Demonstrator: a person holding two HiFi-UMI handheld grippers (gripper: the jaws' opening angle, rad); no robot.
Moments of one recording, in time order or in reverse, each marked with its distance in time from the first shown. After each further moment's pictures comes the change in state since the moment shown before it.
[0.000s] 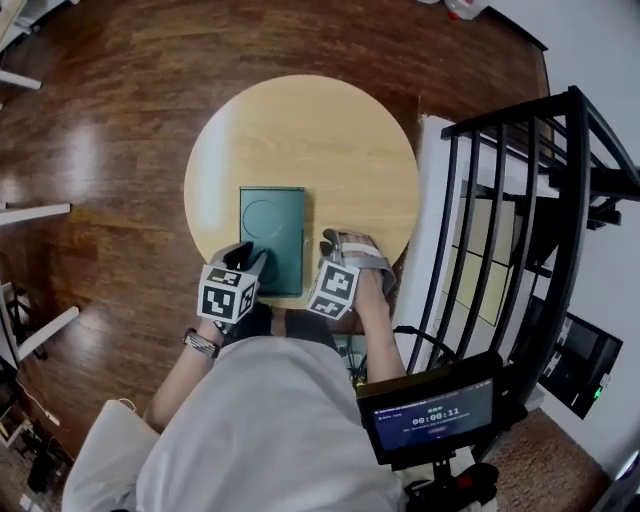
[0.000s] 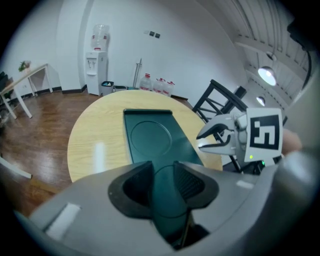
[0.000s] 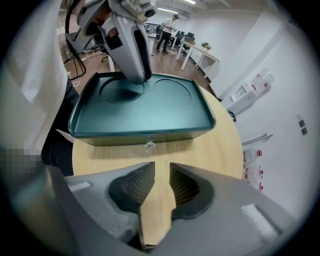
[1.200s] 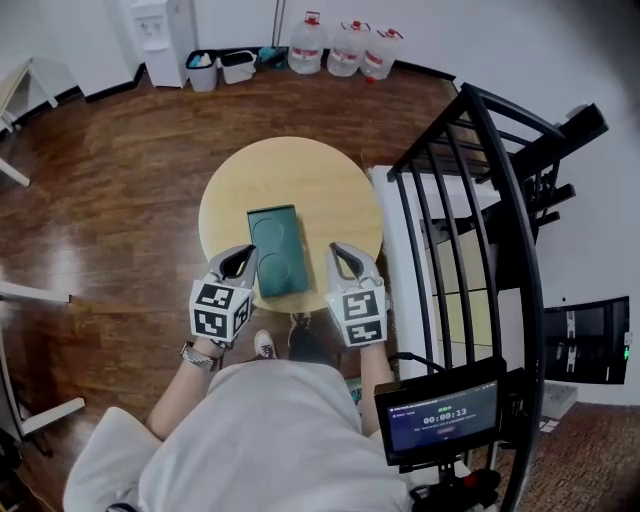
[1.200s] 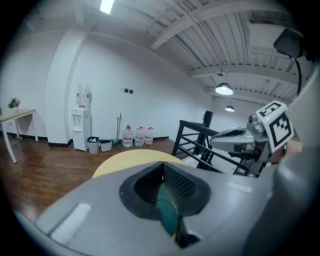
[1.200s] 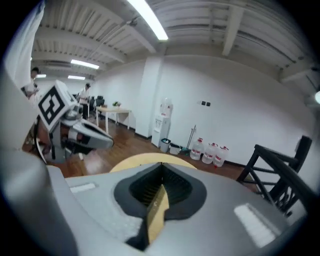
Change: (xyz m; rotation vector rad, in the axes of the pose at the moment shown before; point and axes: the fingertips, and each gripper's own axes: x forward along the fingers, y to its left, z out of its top) left arm -0.166 -0.028 0.087 0.339 -0.518 -0.112; right arm -0.243 -0.045 0.066 0.937 -0.543 -0.570
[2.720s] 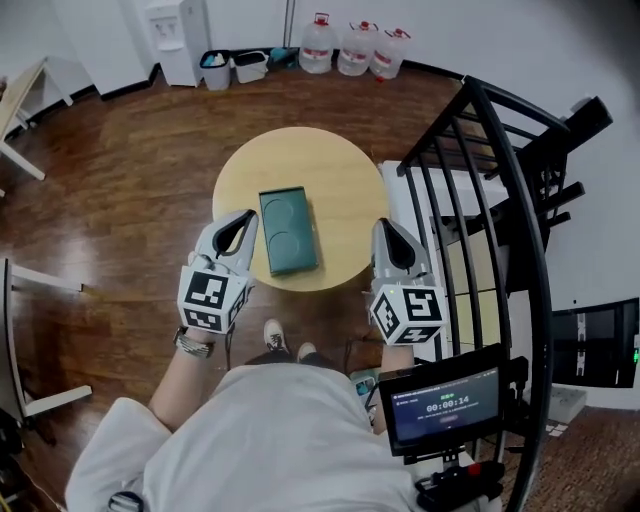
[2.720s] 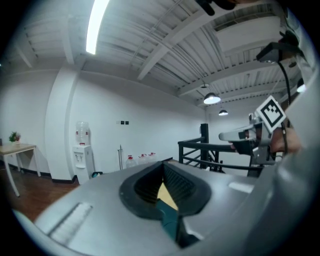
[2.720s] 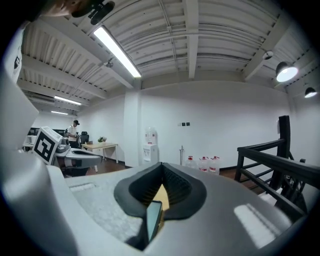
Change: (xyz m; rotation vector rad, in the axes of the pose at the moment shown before) left arm -0.067 -0.032 0.088 0.237 -0.283 0.059; right arm -0.107 -0.057 0.059 0.261 -0.320 -0.121
